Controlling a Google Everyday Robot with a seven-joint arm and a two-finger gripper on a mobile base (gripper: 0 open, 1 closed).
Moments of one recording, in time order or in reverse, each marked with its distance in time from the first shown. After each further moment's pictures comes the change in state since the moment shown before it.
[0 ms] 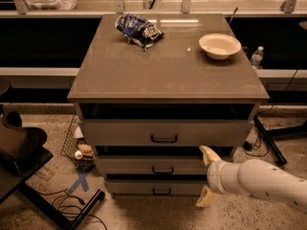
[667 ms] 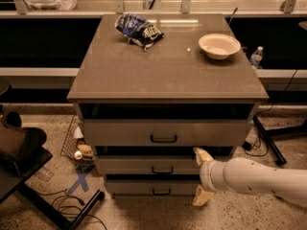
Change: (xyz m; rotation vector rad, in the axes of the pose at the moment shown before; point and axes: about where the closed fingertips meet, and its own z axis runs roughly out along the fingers) arm 0.002 0.003 0.040 -0.038 0.051 -0.051
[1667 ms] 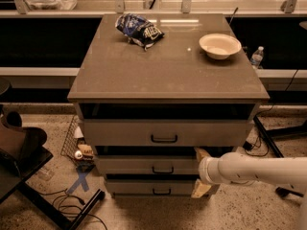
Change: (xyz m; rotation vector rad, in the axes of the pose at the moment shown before) arm 0.049 -0.013 0.070 -0.018 0.018 0.065
